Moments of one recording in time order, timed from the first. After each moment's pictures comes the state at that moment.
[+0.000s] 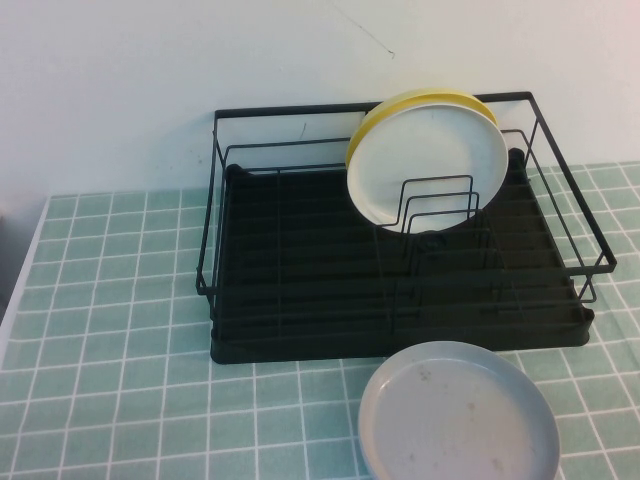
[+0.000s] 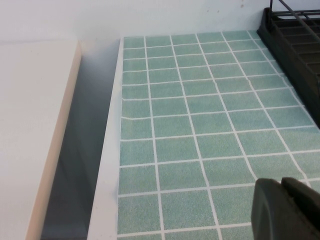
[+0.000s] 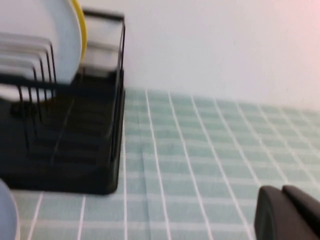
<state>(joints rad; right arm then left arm) -0.04 -0.01 0.03 -0.09 0.24 -0.07 0.05 -0.01 0.02 -0.11 0.37 0.06</state>
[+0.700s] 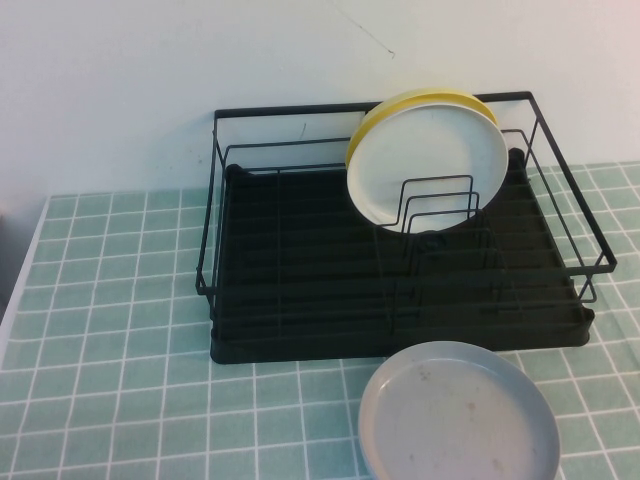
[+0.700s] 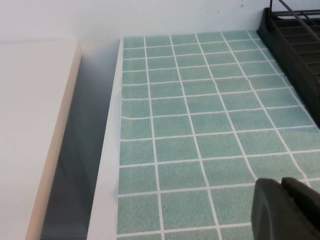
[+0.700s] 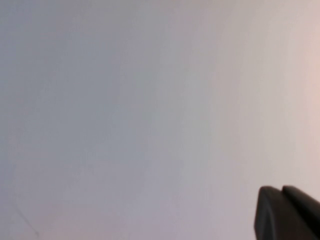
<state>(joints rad) -0.04 -0.01 0.01 -0.13 -0.49 -0.03 0.05 -0.01 0.02 -0.11 0.37 0.06</state>
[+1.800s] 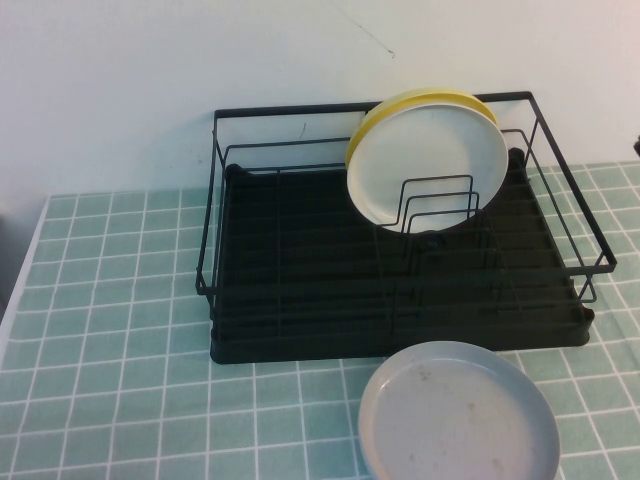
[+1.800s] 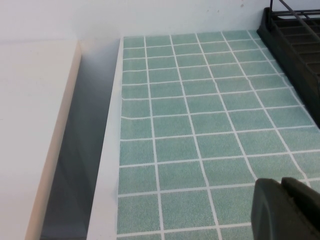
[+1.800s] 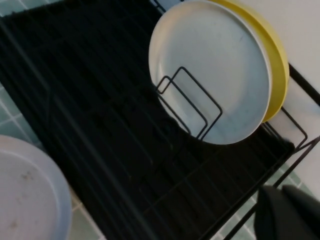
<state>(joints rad) -0.04 1.31 -1.14 0.75 0.81 -1.42 0.05 -0.01 0.02 -0.11 0.37 0.06</state>
